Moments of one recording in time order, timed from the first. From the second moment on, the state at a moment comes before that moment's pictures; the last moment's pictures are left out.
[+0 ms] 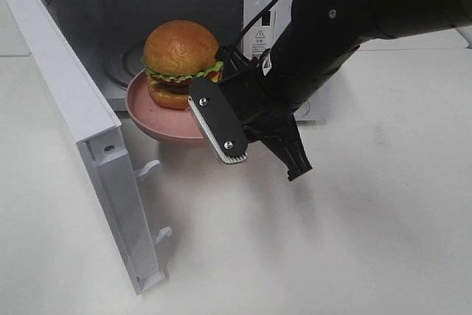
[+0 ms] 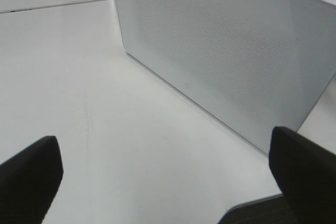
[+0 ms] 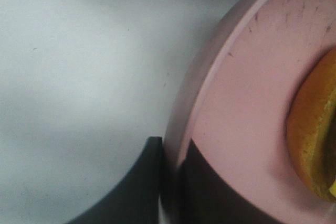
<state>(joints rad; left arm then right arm) 0.03 -0.01 -0.52 -0.24 1.09 0.24 0.68 1.80 -1.15 0.12 0.44 -1.50</state>
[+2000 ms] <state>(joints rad) 0.03 -0.01 -0.52 -0.24 1.09 0.24 0.67 2.29 -1.85 -0.08 0.57 -1.21</state>
